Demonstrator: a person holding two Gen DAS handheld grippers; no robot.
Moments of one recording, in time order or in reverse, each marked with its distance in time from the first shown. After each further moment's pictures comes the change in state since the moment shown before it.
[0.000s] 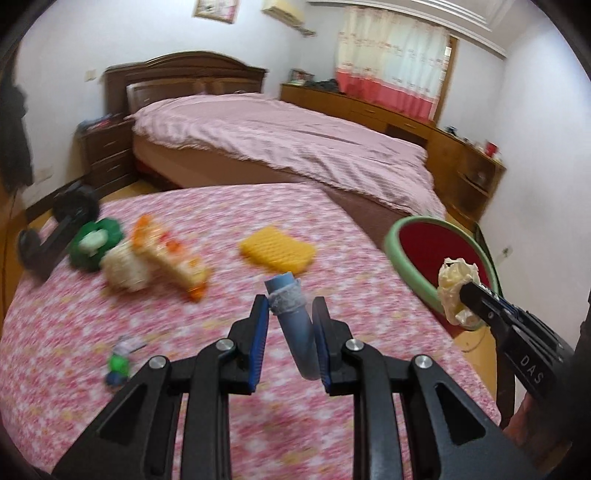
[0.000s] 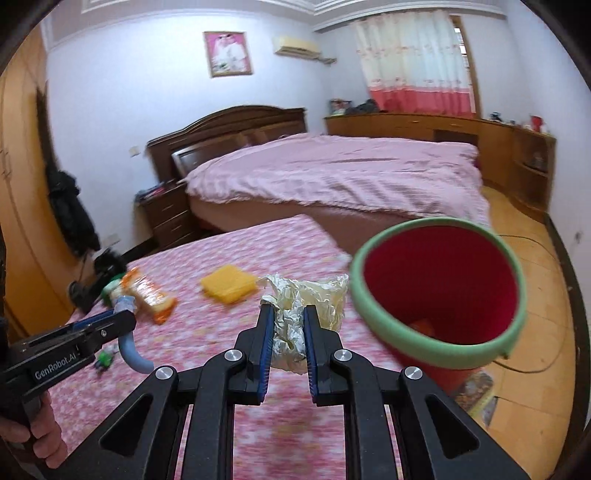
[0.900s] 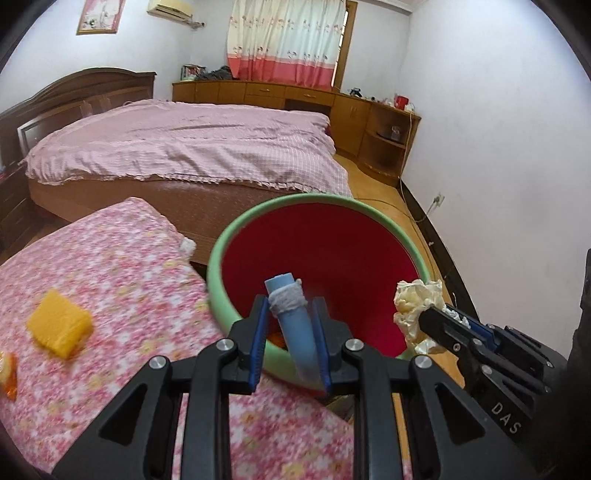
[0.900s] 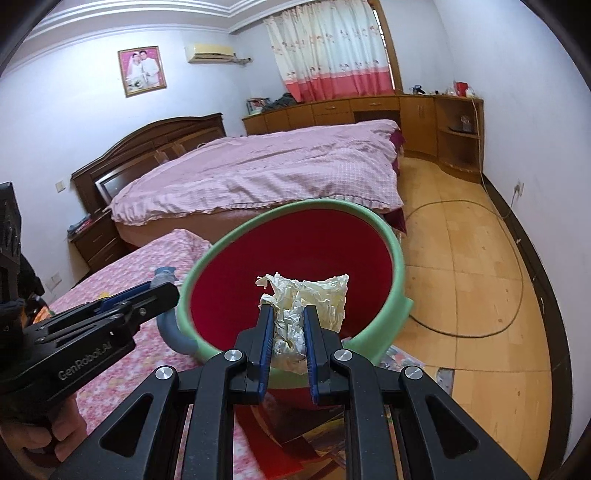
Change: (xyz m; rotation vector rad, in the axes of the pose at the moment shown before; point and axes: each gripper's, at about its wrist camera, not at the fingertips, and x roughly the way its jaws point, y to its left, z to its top) left arm 0.115 -0.163 0.024 0.239 0.063 -0.287; right arm 0.003 -0.135 -0.006 0.181 0.013 -0.222
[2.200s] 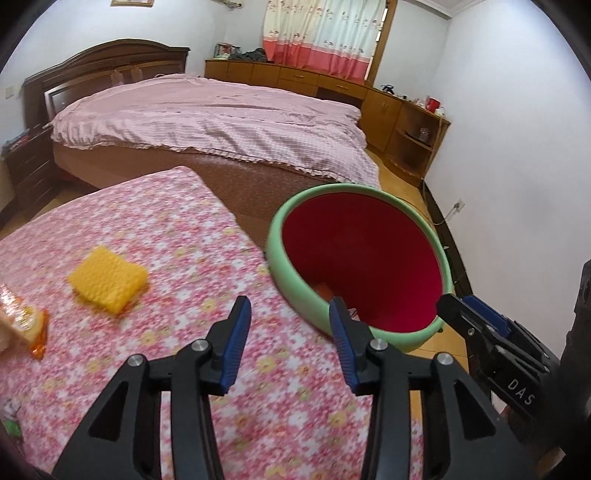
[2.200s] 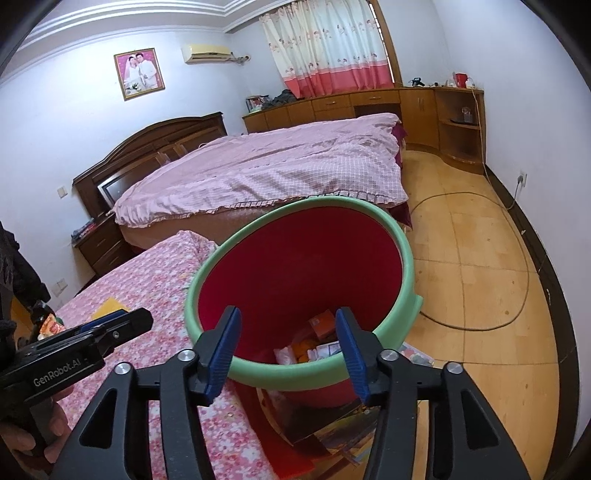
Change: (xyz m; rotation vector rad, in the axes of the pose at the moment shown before) left arm -0.049 0.042 -0.016 -0.128 0.058 0.073; right arm -0.002 0.005 0.005 0.030 0.019 0.029
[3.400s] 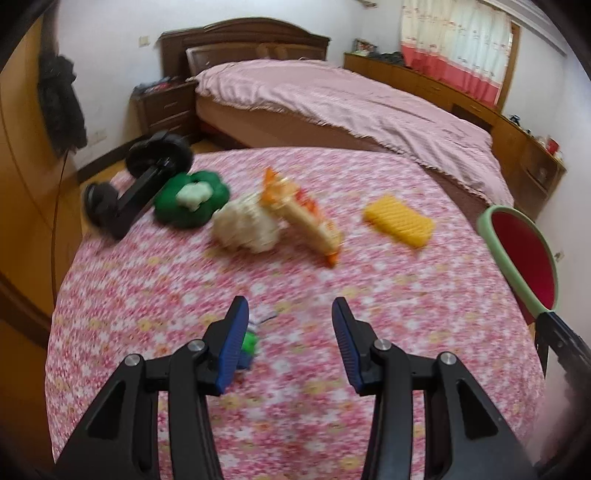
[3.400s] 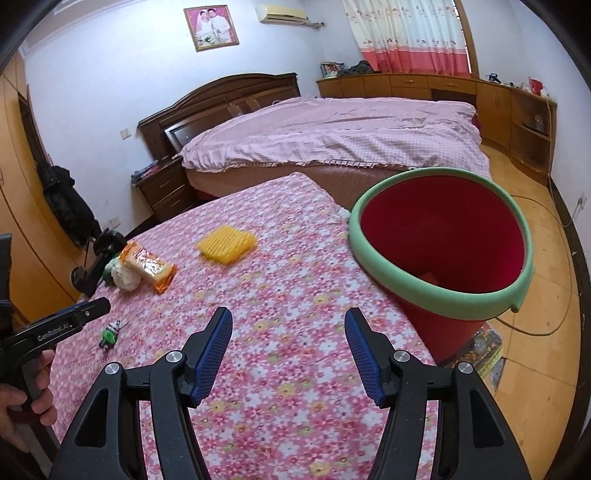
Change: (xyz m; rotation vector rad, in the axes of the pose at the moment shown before) left arm -0.120 0.185 -0.074 -0.283 0.025 0.426; right arm -0.016 0.128 -0.045 -0.177 0.142 0.207
